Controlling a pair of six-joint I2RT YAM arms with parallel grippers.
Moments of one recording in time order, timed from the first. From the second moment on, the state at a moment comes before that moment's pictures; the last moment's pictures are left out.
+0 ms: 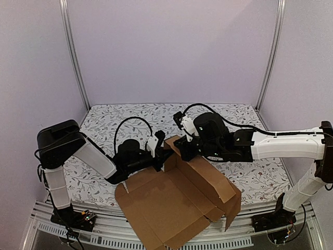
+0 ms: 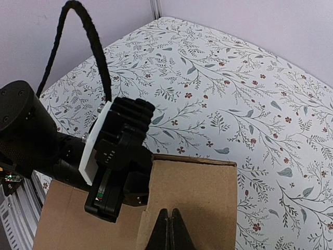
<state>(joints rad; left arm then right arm) -0.90 1.92 0.67 1.09 0.08 -0.09 1.07 1.54 1.09 -0.09 0.20 0.27</state>
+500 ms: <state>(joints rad) -0.89 1.78 0.63 0.96 -0.05 -0.10 1.07 1.40 1.08 -0.16 0.22 0.24</state>
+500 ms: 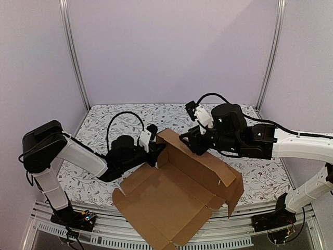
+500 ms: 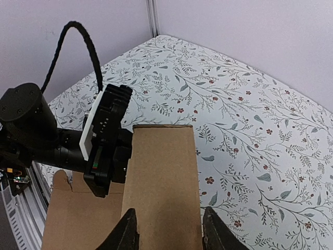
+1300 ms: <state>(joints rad) -0.88 1.55 0.58 0.57 -0.42 -0.28 1.07 1.25 1.12 -0.44 0.44 0.13</state>
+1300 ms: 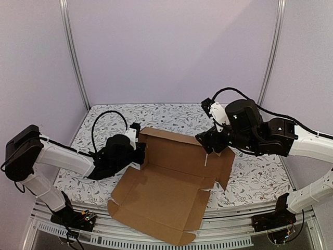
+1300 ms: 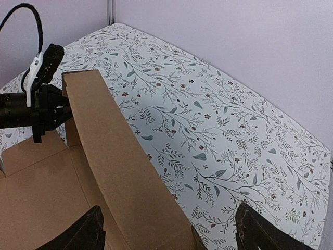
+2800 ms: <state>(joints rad) -0.88 1.45 0.64 0.17 -0.53 -0.53 0.94 1.37 1.05 -0.35 0.29 0.31</state>
